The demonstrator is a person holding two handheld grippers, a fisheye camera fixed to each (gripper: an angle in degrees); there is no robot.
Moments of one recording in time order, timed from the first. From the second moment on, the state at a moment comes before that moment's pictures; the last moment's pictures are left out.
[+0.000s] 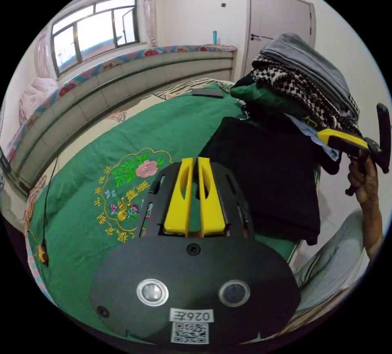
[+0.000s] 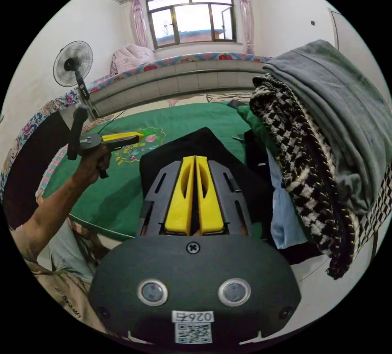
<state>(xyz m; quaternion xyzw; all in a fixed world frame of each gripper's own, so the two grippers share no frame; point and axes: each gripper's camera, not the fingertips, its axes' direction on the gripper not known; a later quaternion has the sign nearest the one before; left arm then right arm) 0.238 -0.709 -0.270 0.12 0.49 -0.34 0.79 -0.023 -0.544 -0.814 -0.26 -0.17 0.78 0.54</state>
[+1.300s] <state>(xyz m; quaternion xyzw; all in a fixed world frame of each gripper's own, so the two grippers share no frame) 0.205 -0.704 -0.202 0.14 0.68 -0.35 0.63 -0.150 -0.575 -0.781 -0.33 -0.22 0.85 0.36</state>
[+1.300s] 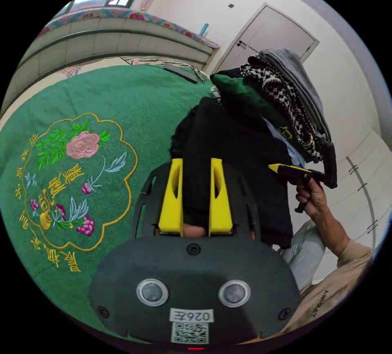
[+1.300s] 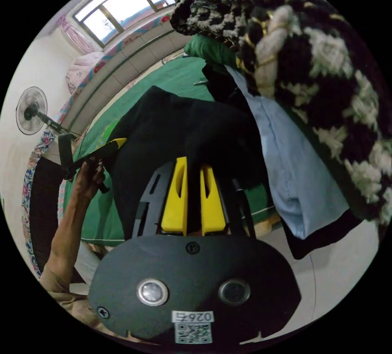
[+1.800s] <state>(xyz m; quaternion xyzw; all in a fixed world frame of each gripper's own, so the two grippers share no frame) 0.065 -0.419 -0.244 0.20 0.59 -0.47 0.62 -0.052 -0.826 -0.742 -0.20 -0.24 0.75 0.59</state>
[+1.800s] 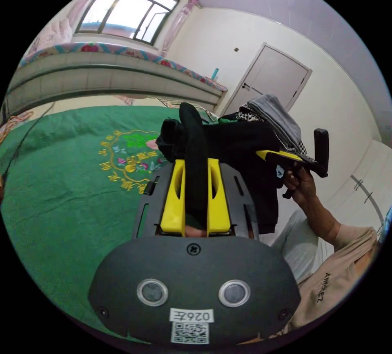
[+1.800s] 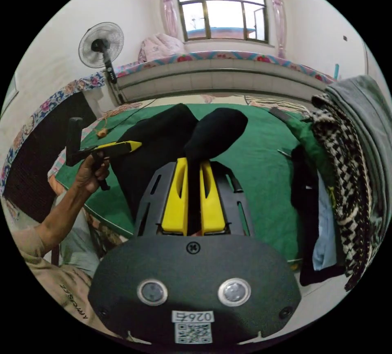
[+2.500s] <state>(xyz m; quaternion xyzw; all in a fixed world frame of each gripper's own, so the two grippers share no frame) -0.036 -0.025 -0.279 0.12 0.39 -0.64 0.65 -0.012 -1.232 -0.650 -0.06 -0.24 0.51 0.82</state>
